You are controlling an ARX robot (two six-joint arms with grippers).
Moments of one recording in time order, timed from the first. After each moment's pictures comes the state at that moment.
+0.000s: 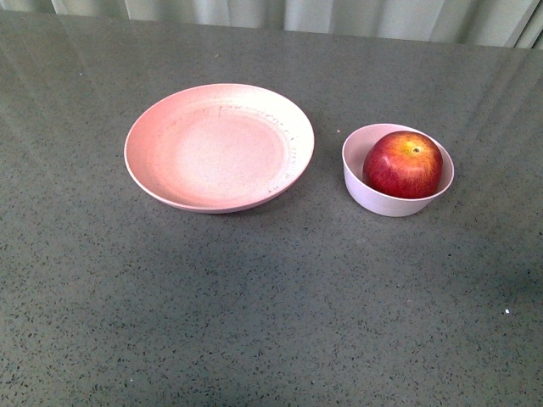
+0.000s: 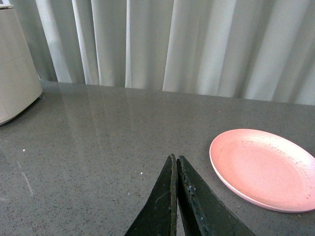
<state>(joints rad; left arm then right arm) 0.00 0.02 0.02 0.00 0.00 -0.01 0.00 0.00 0.02 0.00 0.00 0.00</state>
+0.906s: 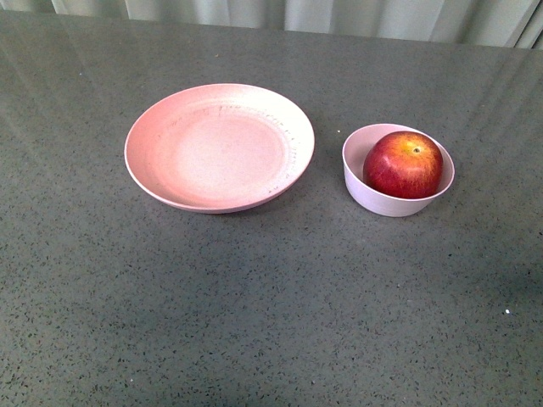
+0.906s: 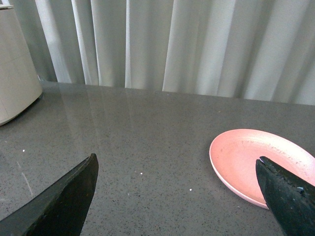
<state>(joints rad) 0.00 0.02 0.02 0.00 0.00 -0.01 0.00 0.00 0.02 0.00 0.00 0.00</state>
